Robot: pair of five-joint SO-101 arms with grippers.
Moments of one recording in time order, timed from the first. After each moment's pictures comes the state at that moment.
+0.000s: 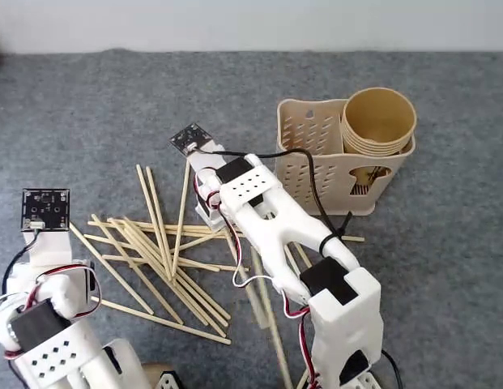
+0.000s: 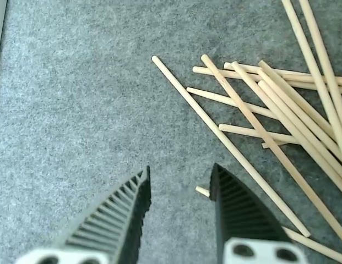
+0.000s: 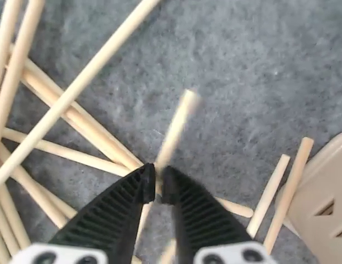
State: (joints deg) left arm -37.4 -68.6 60.0 78.7 -20.0; right arm -36.7 22.1 -1.1 64.4 5.5
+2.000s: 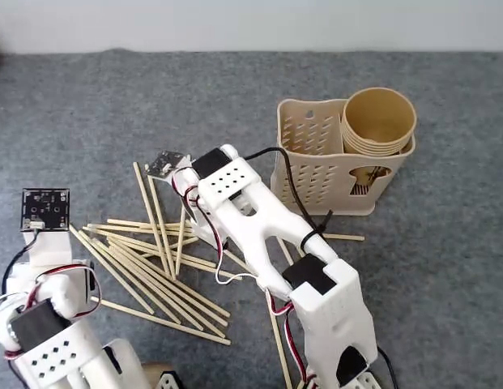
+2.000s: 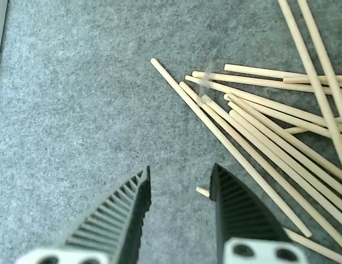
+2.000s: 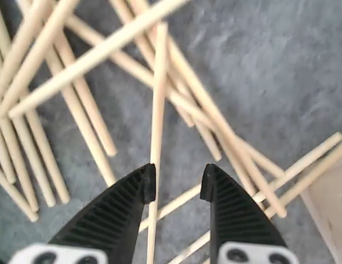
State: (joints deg) left arm -37.8 -68.6 60.0 78.5 -20.2; right arm -40.6 29.1 -17.1 90.6 18.4
